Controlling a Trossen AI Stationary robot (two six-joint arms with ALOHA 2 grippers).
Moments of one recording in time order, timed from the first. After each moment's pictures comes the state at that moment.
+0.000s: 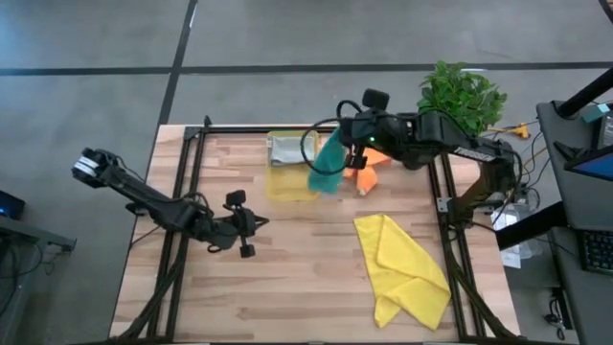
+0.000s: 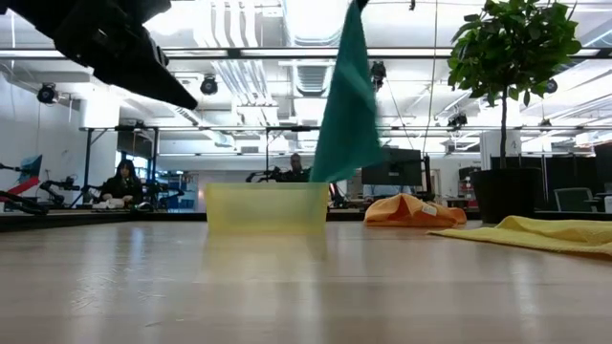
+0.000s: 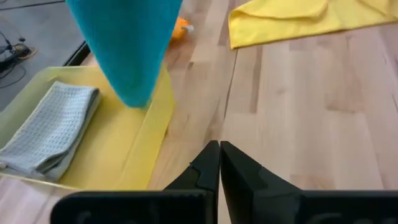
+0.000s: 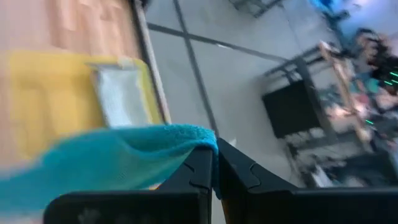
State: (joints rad) left arm -0.44 1.10 0.62 -0.21 -0.66 -0.28; right arm -0.05 1.63 2.00 -1.13 0.66 -0.31
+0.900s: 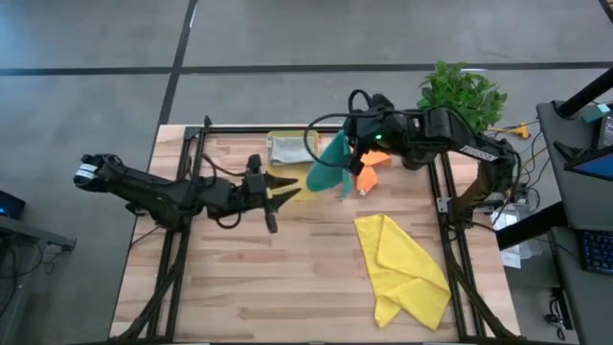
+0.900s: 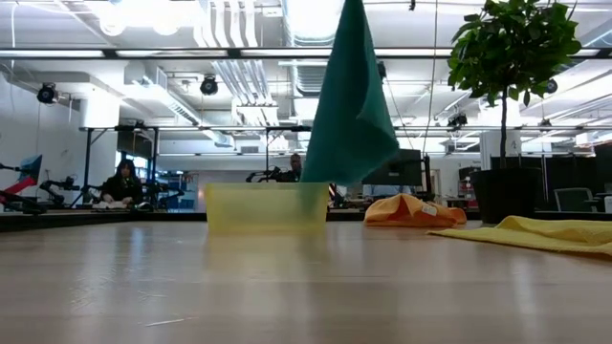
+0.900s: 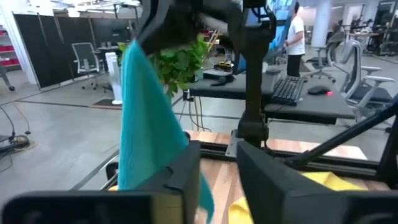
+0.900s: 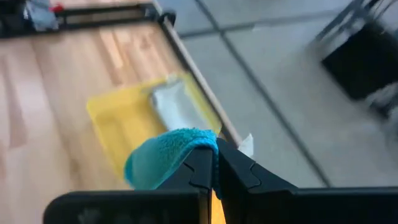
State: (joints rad) left arm -0.23 1.20 0.98 0.25 -0.54 0.01; right arm -0.05 1.67 2.13 -1.26 0.51 0.10
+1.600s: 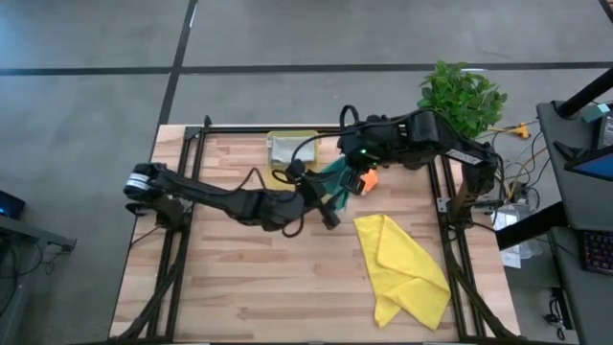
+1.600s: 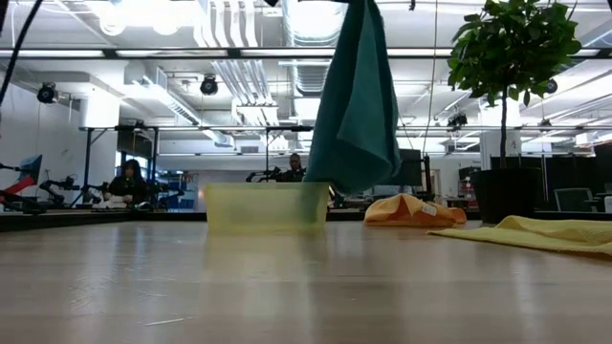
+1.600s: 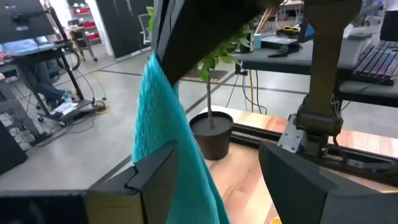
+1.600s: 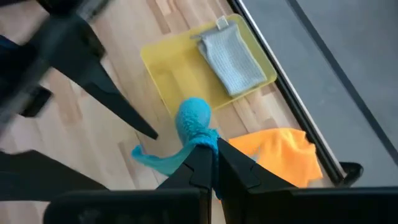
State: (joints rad) left arm -0.21 1.70 1.44 0.11 -0.81 -0.05; right arm 0.00 1.81 2.36 -1.57 0.32 0.31
